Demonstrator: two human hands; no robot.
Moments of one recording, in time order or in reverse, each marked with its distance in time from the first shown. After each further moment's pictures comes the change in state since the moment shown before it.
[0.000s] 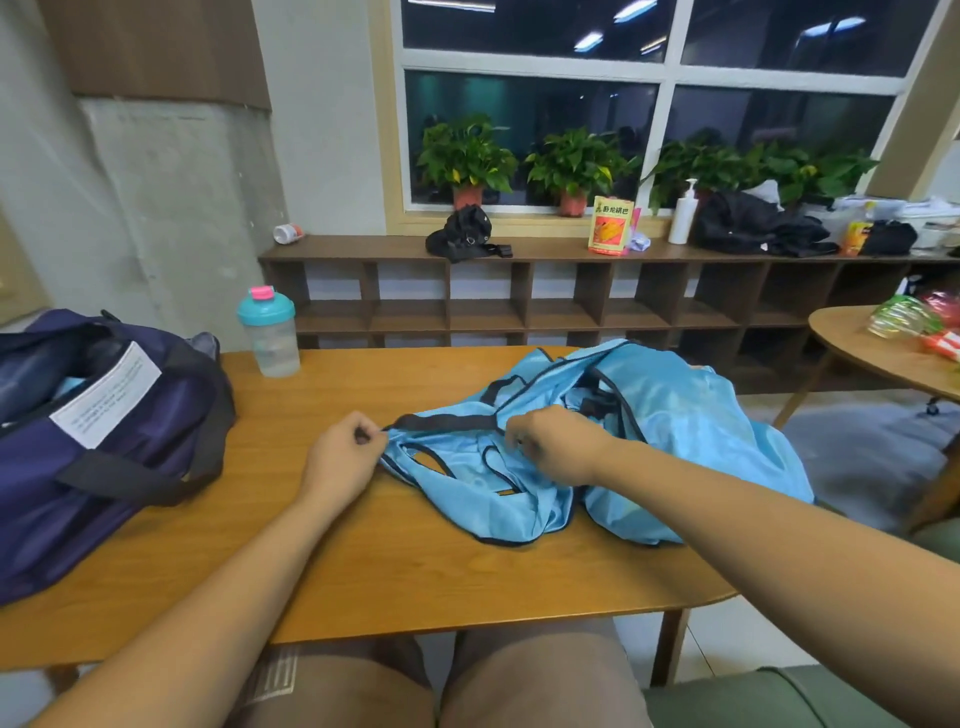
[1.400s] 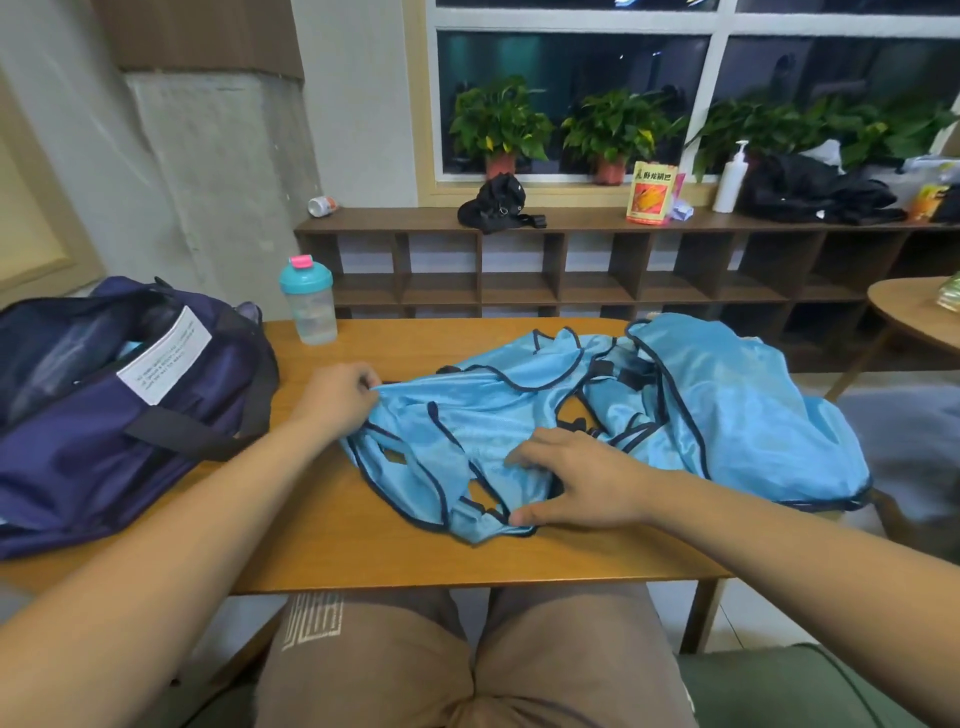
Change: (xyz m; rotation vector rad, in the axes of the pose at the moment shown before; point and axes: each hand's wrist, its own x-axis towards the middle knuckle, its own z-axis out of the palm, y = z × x) left_hand 0.021 0.008 -0.070 0.393 -0.151 0.069; right_hand -0.047 -0.036 0.037 0.132 -0.022 -0.240
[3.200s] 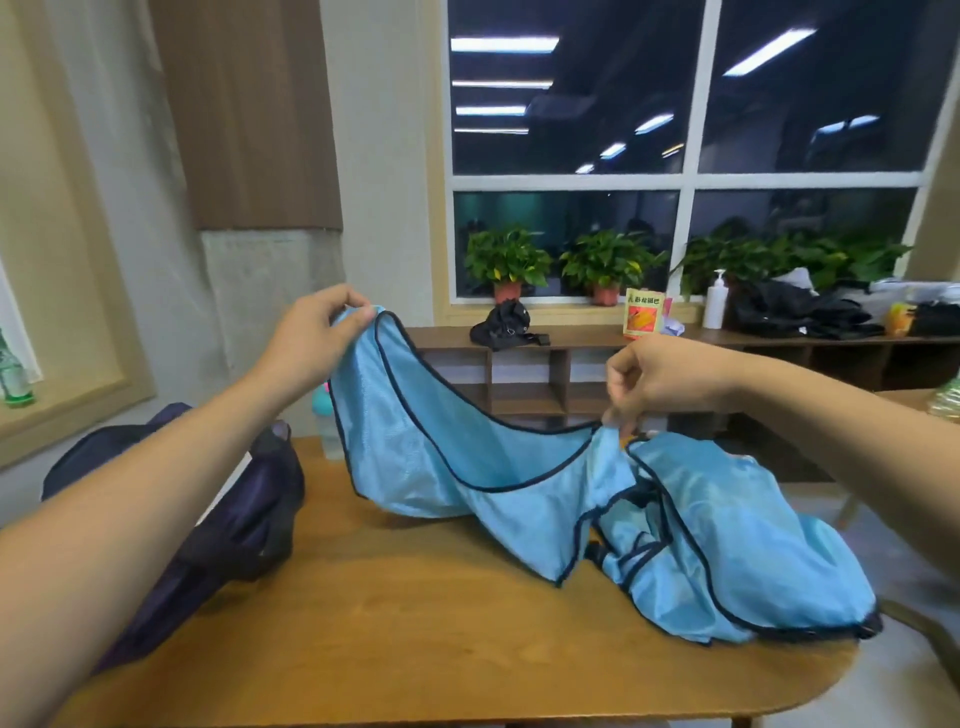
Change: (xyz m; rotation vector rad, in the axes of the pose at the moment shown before) left_hand 0.015 0.079 -0.206 -0.325 0.458 0.364; right_hand -0.013 -0.017 -0.253 0.191 0.132 0.268
